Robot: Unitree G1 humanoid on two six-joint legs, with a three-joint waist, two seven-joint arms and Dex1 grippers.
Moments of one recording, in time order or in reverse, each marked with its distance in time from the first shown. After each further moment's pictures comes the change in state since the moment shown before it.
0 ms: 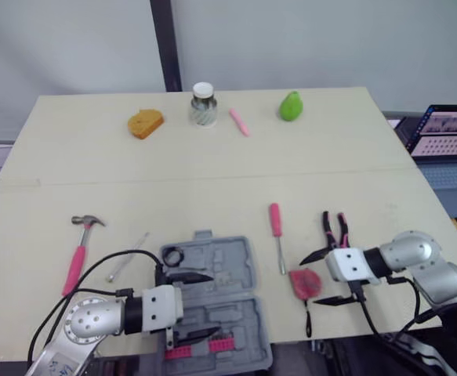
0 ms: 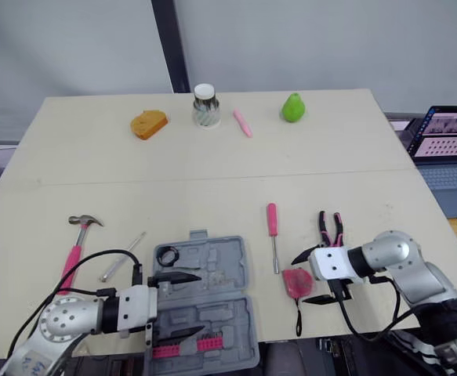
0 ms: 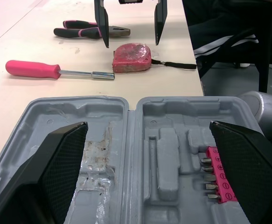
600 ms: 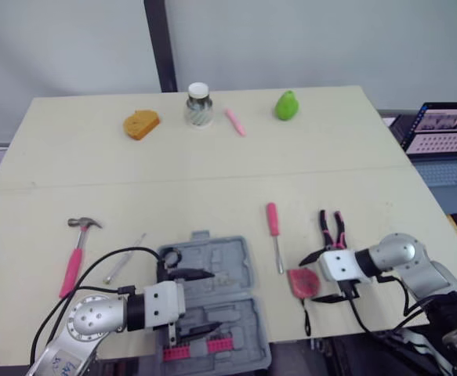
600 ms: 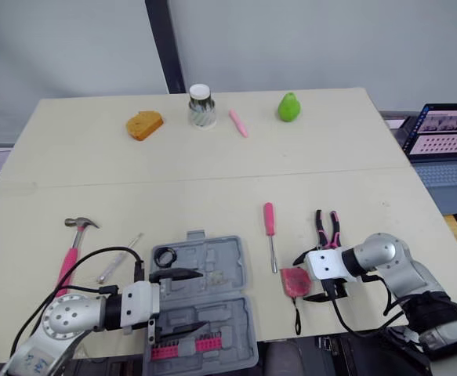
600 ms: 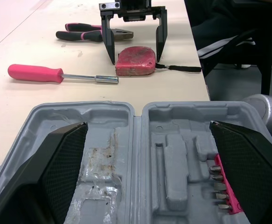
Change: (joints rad) left arm -0.028 -0.001 -0.011 -0.001 0.000 0.024 0.016; right arm -0.063 0.071 0.047 0.219 -0.098 -0.134 -0.039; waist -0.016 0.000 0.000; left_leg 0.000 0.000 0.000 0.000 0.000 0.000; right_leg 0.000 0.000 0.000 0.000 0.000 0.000
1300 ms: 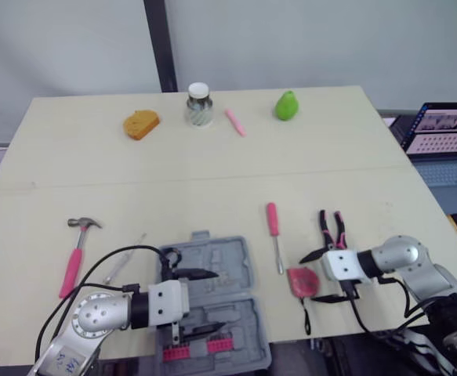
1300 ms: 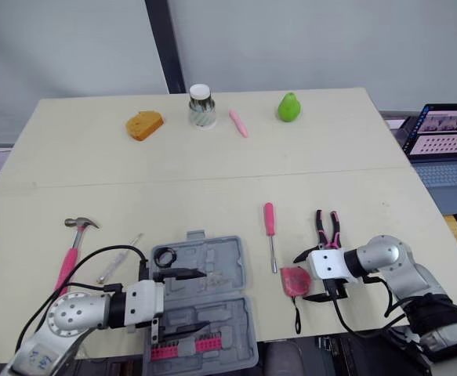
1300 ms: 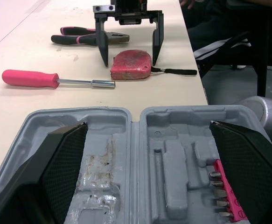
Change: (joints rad) left arm -0.025 0.000 -0.030 0.001 0.003 0.005 0.000; right arm 0.023 0.001 -0.018 0.010 0.021 -0.016 -0.020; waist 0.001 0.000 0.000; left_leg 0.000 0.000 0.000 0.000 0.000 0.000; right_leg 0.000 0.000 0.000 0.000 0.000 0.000
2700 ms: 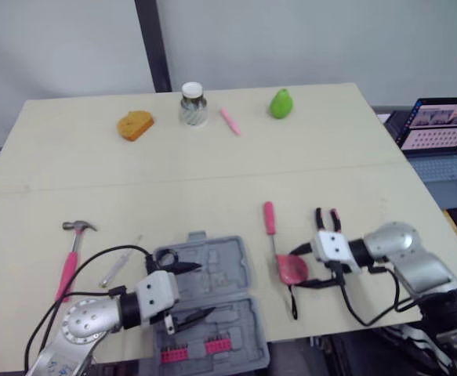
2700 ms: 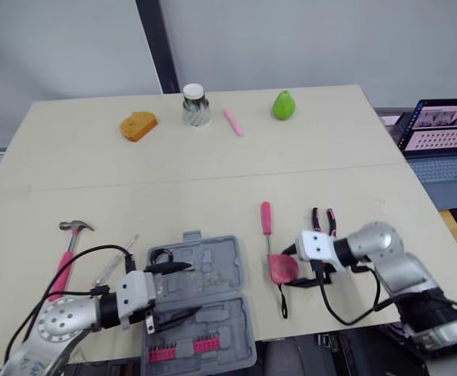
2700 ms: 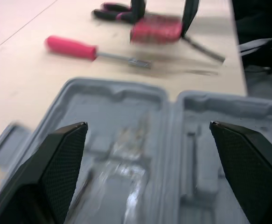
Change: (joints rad) left arm 0.113 -0.037 0.142 -0.012 -0.016 0.076 0.124; right arm -0.091 -0.007 -0.028 -0.320 0.146 0.450 0.042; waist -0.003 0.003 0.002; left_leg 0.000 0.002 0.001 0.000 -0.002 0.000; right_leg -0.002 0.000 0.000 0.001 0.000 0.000
